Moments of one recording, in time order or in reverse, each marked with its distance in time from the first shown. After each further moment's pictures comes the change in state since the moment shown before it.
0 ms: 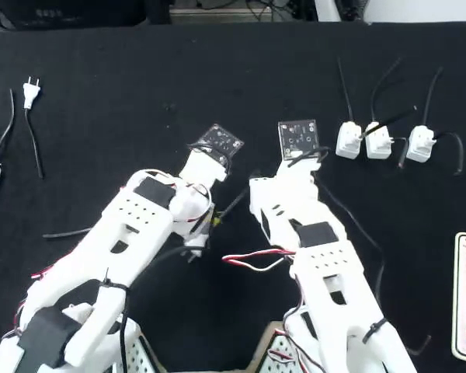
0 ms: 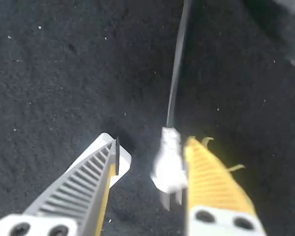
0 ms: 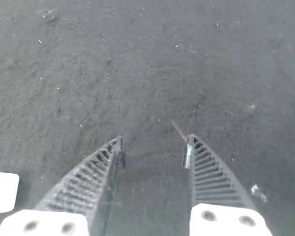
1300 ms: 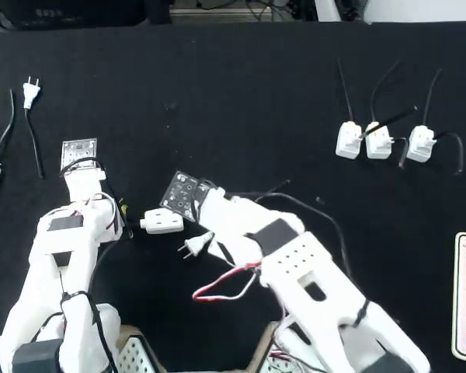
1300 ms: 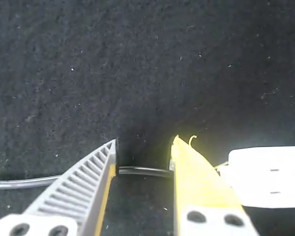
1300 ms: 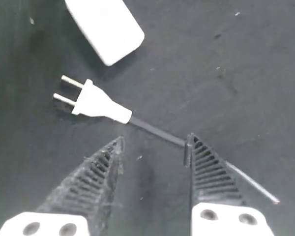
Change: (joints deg) left arm -36.4 -10.5 27.1 -22.7 7.9; right arm -21.6 6.5 -9.7 25.8 39.2
